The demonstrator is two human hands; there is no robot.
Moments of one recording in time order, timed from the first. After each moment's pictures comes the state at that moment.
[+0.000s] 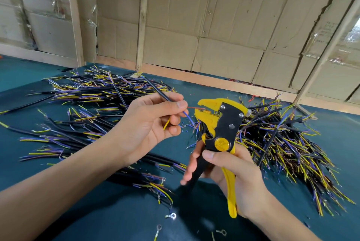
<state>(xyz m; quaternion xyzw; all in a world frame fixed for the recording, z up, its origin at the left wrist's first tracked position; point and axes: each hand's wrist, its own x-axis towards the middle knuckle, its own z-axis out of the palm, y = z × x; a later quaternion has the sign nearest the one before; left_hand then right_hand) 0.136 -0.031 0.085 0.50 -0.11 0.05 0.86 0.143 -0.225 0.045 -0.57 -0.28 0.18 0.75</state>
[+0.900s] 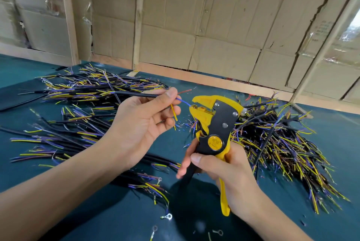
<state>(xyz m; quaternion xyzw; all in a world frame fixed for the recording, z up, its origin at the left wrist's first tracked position) 0.134 -0.037 0.083 0.47 -0.06 0.12 0.87 0.139 -0.220 0.042 -0.61 -0.30 0.10 0.73</state>
